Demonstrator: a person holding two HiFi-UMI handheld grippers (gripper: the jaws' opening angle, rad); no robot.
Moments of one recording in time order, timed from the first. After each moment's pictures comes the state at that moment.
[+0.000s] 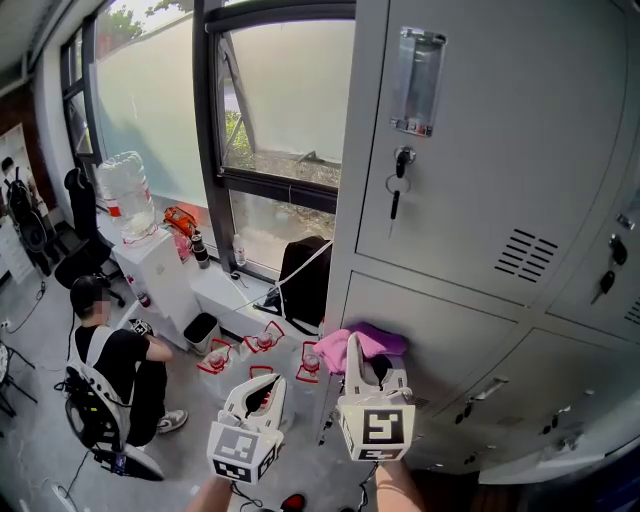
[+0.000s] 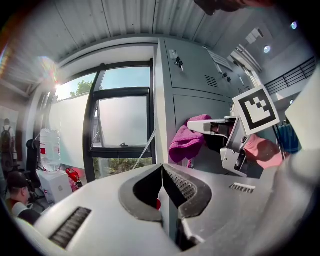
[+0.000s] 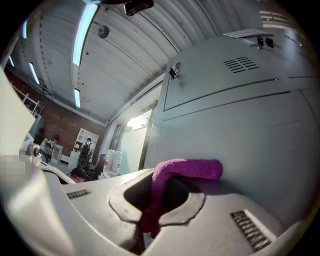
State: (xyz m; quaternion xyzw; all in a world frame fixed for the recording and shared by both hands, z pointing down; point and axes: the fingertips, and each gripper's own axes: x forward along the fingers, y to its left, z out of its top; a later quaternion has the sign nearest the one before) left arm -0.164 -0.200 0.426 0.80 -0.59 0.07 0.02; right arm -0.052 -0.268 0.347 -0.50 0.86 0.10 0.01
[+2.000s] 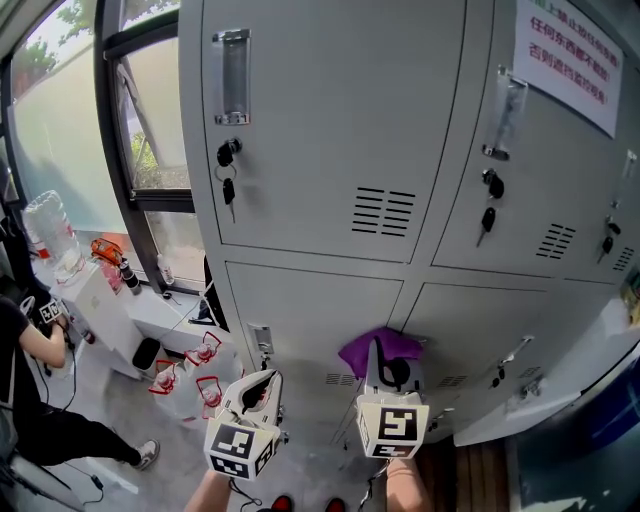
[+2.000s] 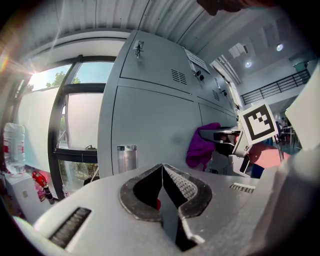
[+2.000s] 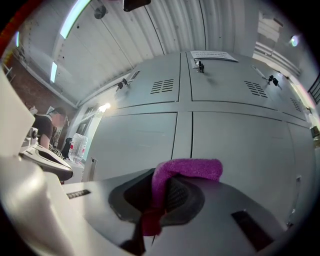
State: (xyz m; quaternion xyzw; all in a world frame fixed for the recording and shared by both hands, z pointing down) left arm -0.015 -0.206 0.420 0.88 -0.47 0.07 0.01; right arm 0.160 -0.228 0.363 -0.66 0.74 0.10 -0.03
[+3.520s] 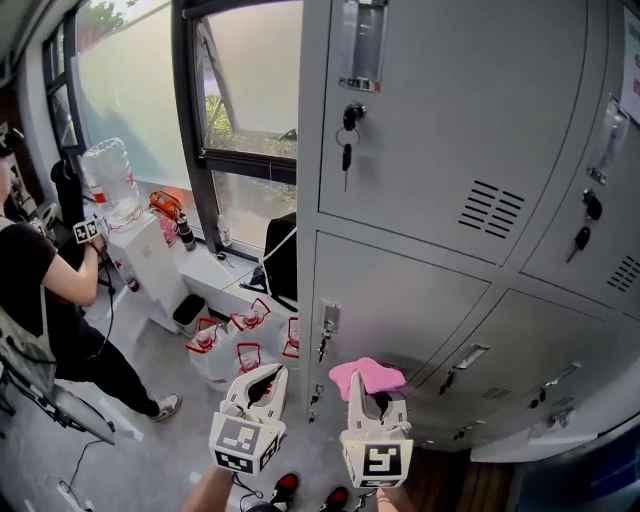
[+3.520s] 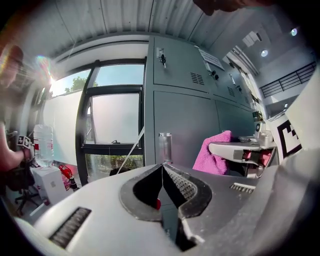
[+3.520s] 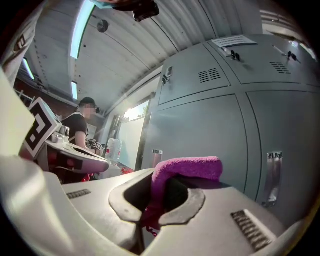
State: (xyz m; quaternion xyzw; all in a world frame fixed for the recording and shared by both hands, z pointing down) left arm -0.108 -0.175 0.444 0.82 -0.56 0.08 0.04; right arm 0.019 -0.181 0.430 -0.53 0.85 0.04 -0.03
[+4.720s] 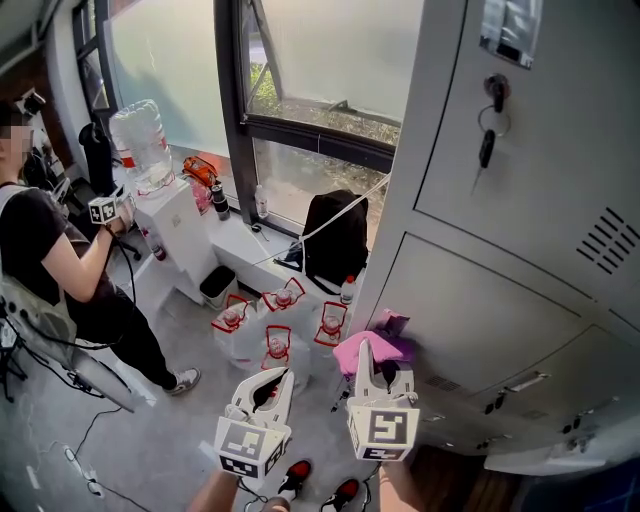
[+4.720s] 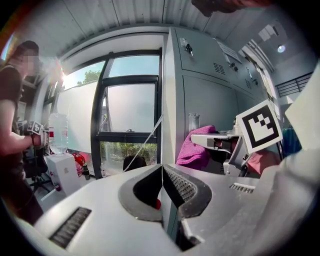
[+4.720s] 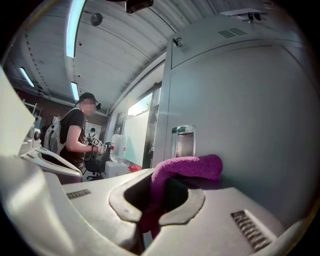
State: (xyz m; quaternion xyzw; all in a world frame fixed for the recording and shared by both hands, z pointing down) left arm -0.187 -0.187 0.499 0.78 -0.61 0.09 0.09; right arm -0.072 -0.268 0.464 -0.49 0.87 0.03 -0.06
